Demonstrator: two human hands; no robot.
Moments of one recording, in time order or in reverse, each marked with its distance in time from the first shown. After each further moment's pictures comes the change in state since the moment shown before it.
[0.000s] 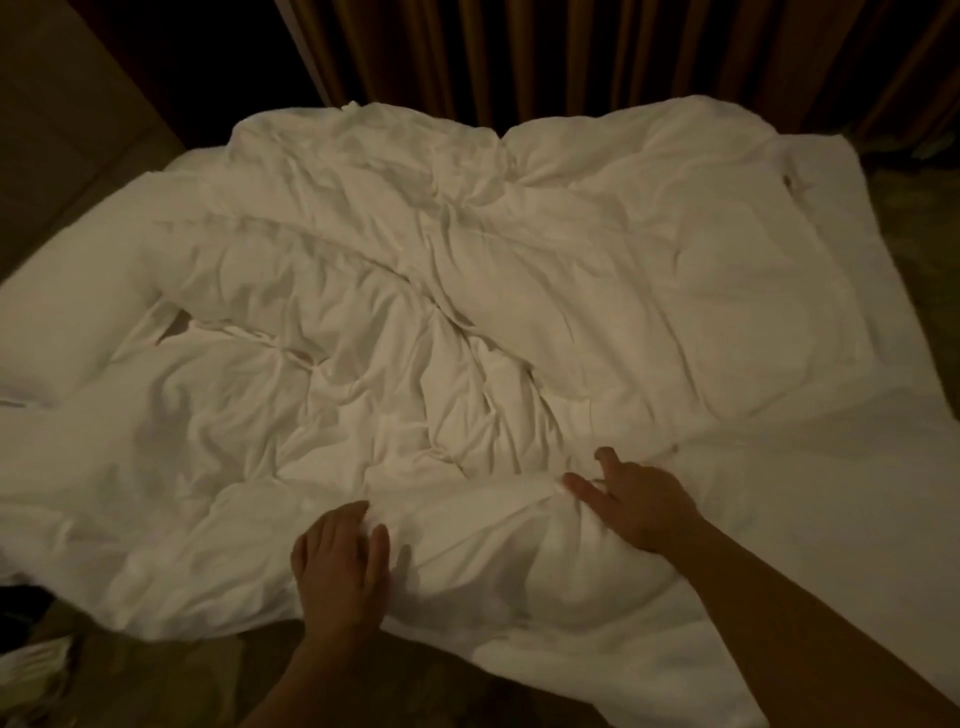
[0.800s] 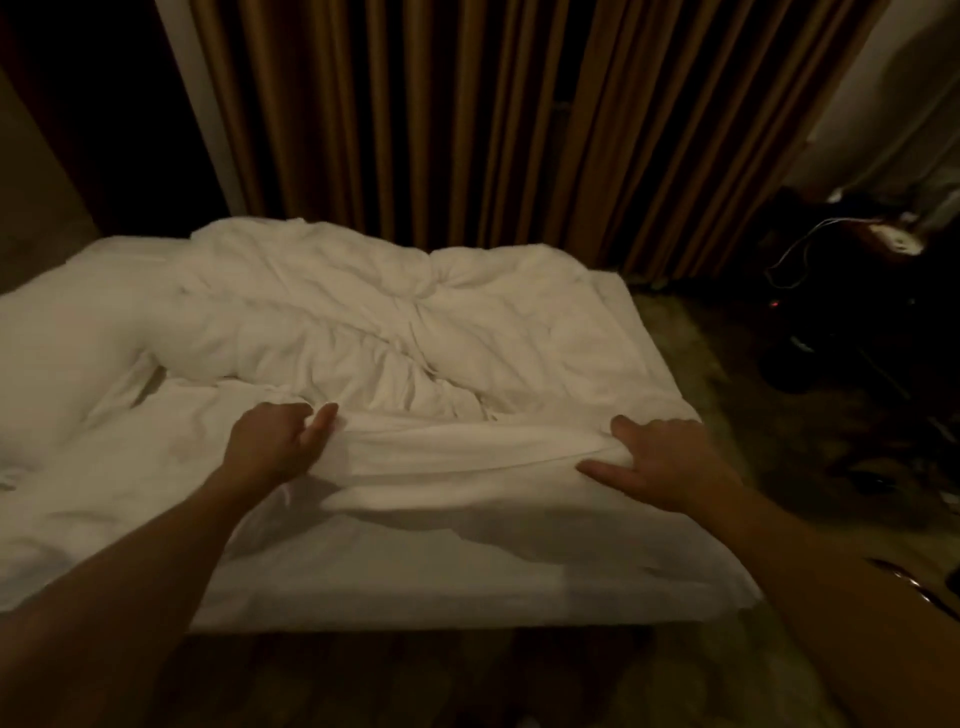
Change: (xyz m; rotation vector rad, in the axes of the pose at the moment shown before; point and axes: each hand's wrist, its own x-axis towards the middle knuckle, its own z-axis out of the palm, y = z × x) left_hand 0.099 -0.084 -0.264 -0.076 -0.016 0.489; right_hand -0.326 -0.226 -0.140 -0.592 0.390 0.123
